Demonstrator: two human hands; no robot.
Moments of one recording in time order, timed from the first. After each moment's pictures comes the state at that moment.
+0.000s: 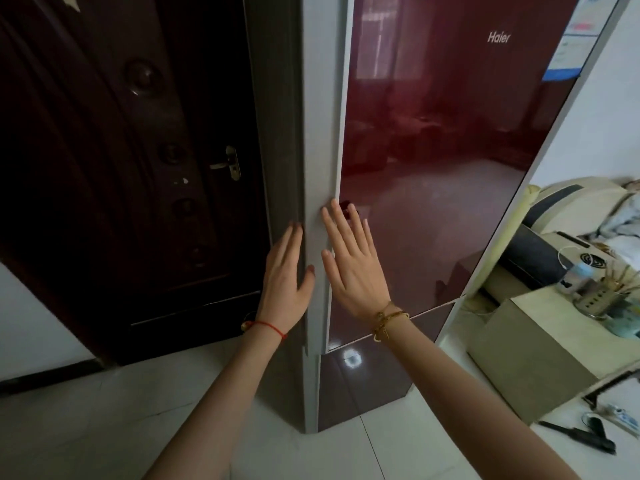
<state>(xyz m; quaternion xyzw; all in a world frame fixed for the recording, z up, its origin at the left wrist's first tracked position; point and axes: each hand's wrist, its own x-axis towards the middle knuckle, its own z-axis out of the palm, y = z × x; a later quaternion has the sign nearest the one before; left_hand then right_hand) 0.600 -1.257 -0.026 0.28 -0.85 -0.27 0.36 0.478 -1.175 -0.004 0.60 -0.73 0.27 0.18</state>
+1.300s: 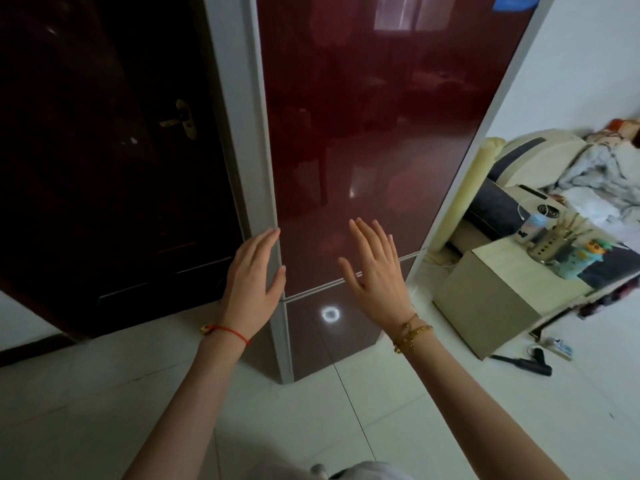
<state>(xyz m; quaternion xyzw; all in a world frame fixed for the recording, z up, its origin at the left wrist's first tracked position) 0.610 -1.218 -0.062 0.26 -0.89 -0.22 0.31 0.442 -1.072 -0.050 0.50 -0.82 0.28 0.08</state>
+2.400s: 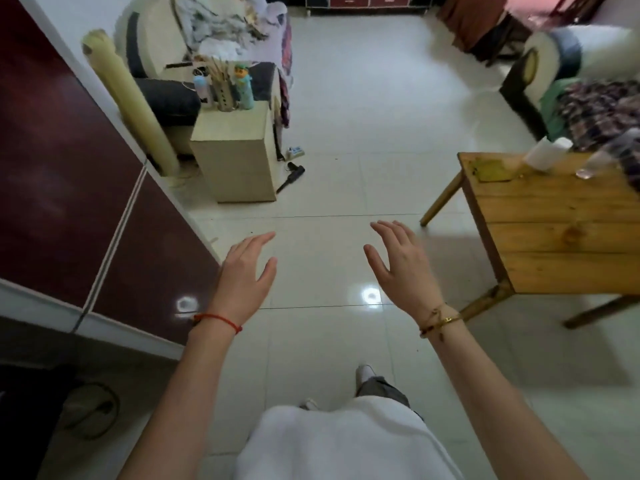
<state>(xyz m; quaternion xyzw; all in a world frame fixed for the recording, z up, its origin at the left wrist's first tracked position) 0.666 -1.004 -0.100 -0.23 -0.92 -0.33 0.00 0.752 -0.747 -0.104 -0.10 -0.96 0.22 0.11</state>
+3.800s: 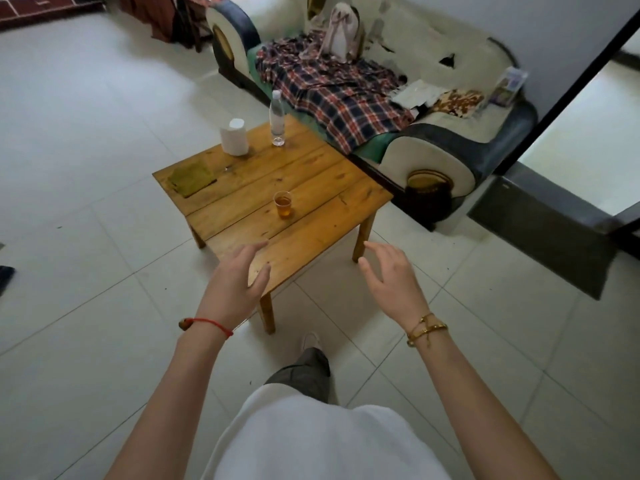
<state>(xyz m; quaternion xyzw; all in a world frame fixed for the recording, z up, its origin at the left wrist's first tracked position) 0.896 -0.346 -0.135 -0.54 -0.77 -0.30 -0.17 1.135 -0.213 -0.149 -0.48 -0.83 0.24 0.14</state>
